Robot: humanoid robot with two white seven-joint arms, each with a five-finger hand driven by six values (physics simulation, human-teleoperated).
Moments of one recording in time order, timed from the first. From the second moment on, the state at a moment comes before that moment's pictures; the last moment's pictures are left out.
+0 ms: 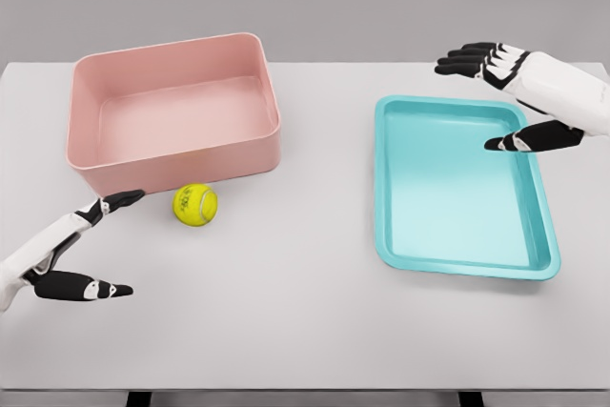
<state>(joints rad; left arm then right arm) 0.26 1.02 -0.31 -1.74 0.36 -0.61 -0.12 -0.33 -0.77 0.07 -1.70 0.03 -0.61 0.61</state>
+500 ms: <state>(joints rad) 0.21 1.03 -0.25 -1.74 0.13 -0.61 -0.13 -0.31 -0.76 0.08 -1.72 0.03 -0.61 0.61</state>
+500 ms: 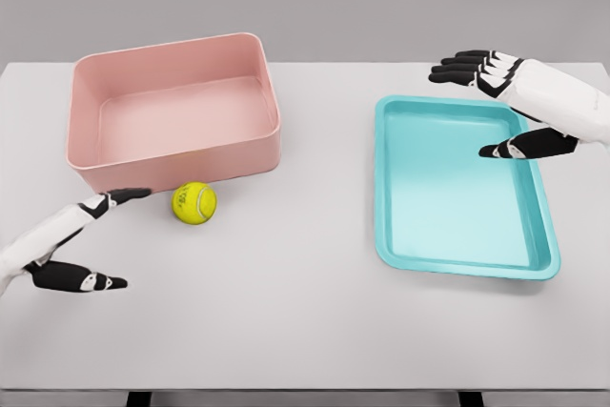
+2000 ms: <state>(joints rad) -0.60 1.06 -0.46 -1.76 -0.36 -0.61 -0.22 -0.29 -0.76 0.07 -1.75 0.03 -0.61 0.61</state>
